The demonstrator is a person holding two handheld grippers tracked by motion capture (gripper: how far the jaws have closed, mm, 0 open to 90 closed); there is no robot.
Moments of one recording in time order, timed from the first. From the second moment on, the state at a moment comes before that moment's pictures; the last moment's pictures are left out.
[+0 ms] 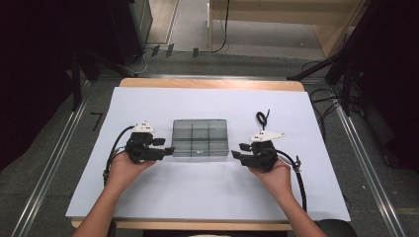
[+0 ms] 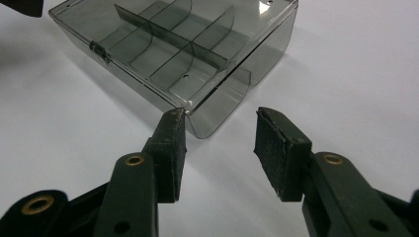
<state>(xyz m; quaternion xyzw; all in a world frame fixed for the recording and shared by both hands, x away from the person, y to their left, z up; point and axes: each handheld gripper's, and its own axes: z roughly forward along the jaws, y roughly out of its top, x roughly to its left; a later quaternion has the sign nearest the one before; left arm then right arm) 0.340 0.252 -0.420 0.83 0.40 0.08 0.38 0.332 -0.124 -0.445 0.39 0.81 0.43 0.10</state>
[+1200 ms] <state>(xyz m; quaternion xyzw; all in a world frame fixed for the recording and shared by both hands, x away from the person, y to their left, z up) 0.335 0.241 -0.438 0.85 0.39 0.06 0.34 0.330 -0.105 -0.455 0.38 0.82 0.41 0.09</state>
